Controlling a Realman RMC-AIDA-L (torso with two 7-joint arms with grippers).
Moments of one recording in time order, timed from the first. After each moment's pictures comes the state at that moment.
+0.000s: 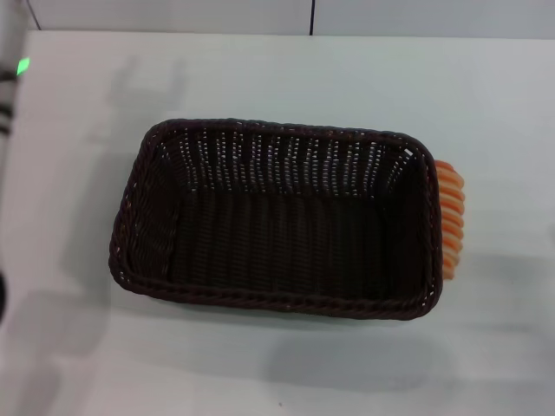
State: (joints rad) left arm -0.20 -2.06 -1.25 -1.05 2.61 0.97 0.52; right arm 0.14 2.08 0.21 0.29 -1.70 -1.64 0.11
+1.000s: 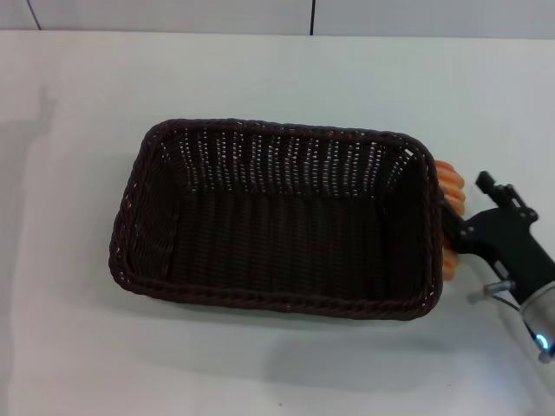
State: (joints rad) left arm -0.38 -2.06 -1.60 -0.31 2.75 1.30 -0.23; right arm 0.36 2.09 0.01 0.32 -1.70 -1.17 0.10
